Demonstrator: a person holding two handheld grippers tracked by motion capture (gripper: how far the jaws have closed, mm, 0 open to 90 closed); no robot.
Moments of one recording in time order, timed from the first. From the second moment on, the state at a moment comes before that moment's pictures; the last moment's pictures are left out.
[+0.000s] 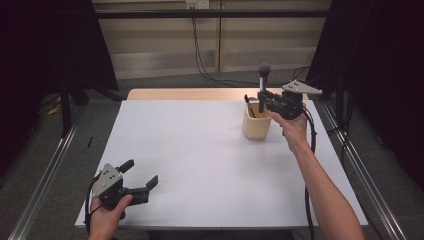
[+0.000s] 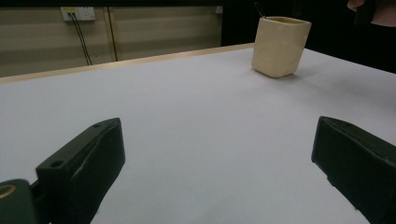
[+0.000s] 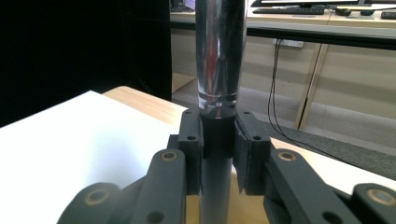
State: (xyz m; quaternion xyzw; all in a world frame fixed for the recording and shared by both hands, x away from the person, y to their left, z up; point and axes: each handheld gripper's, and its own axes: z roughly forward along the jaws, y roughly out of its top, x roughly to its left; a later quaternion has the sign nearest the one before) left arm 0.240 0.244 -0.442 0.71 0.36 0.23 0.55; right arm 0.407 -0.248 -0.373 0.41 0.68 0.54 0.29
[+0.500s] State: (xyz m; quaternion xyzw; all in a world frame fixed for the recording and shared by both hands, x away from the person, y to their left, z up) left arm 0.237 0.243 -0.440 0.71 0.37 0.24 0.55; right arm 0.408 -0.251 -0.386 0.42 0.68 0.53 0.28
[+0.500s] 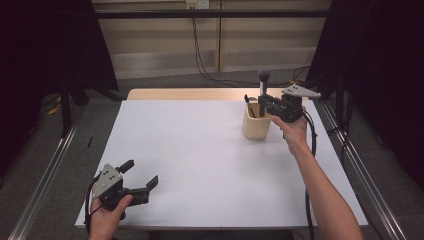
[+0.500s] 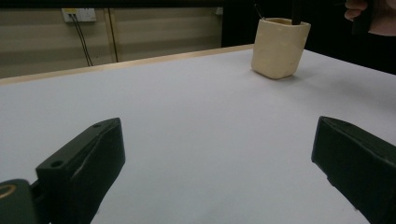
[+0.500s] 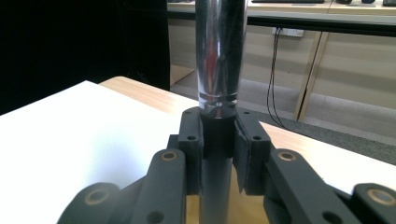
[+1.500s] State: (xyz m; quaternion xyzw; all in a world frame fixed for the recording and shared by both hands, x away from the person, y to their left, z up) left arm 0.238 0.243 -0.441 0.72 0.36 0.24 0.55; right arm 0.410 -0.253 -0.413 0.43 0.69 0.51 0.27
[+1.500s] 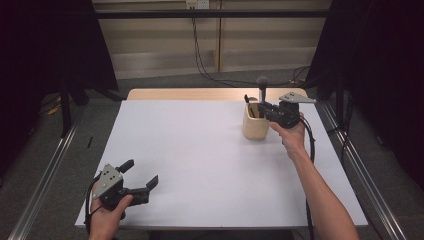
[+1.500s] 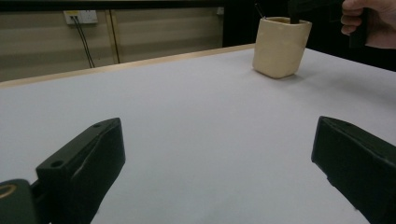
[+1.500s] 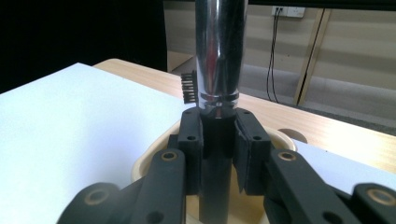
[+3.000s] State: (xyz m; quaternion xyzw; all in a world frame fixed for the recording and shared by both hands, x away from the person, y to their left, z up) left arm 0.250 0.242 -0.439 0.70 0.37 0.24 0.56; right arm 0.396 -0.257 -0.417 0.43 0.69 0.53 0.25
